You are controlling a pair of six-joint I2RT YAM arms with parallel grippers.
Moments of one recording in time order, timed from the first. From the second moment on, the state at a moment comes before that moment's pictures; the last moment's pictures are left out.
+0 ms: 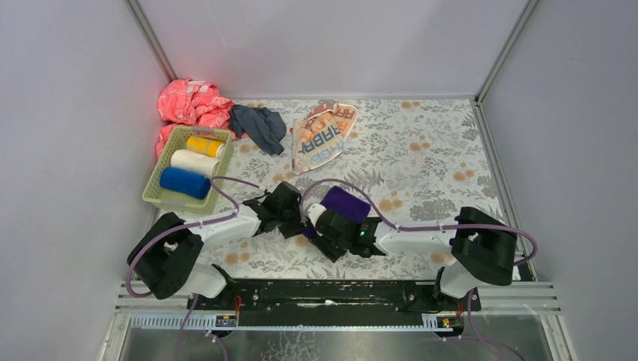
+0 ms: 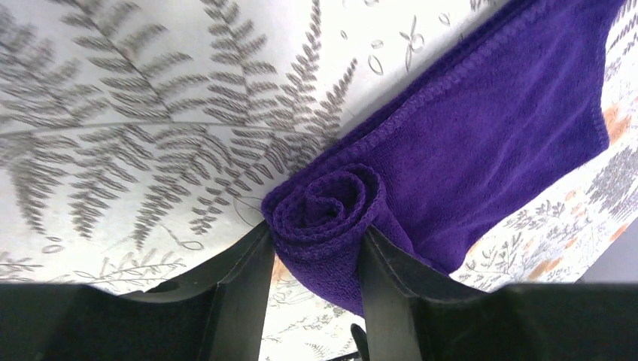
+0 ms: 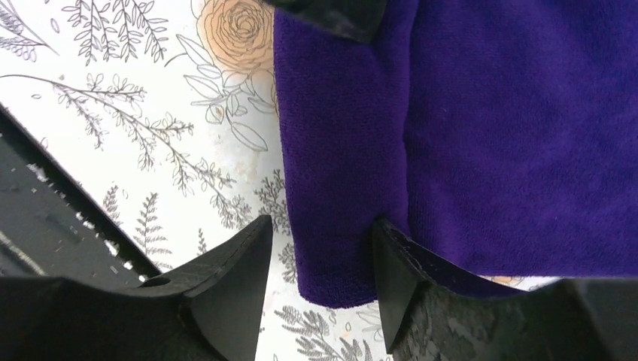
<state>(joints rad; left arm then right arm) -0.71 1.41 0.62 -0.24 0.01 -1.19 1.17 1.53 0.79 -0.23 0.13 0.19</state>
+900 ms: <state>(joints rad) -0.51 1.32 0.61 -0.35 0.01 -1.04 1.19 1.75 0.99 -0.23 0.23 0.25</state>
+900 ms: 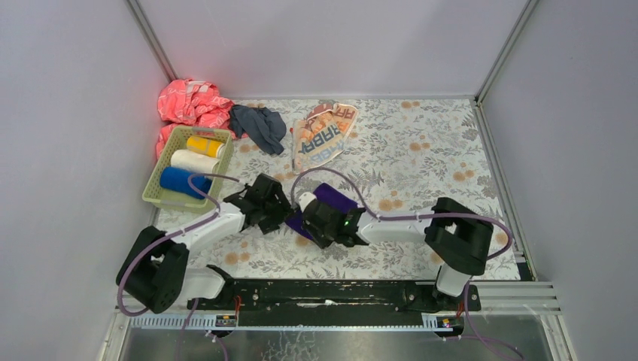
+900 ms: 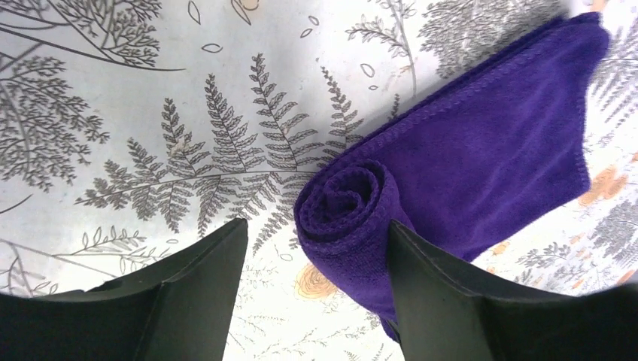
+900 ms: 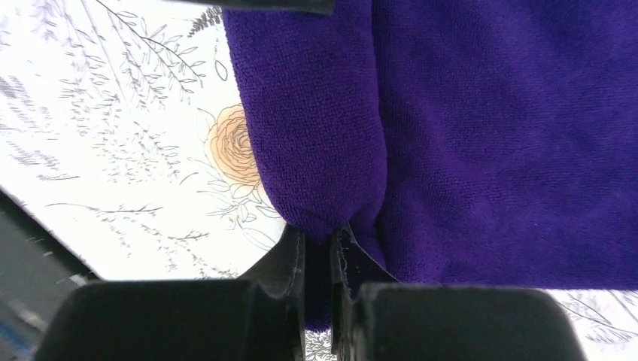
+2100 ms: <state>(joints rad) -0.64 1.37 0.63 -0.32 0.02 -1.12 0.70 1.82 0.60 0.49 -0.83 0.89</state>
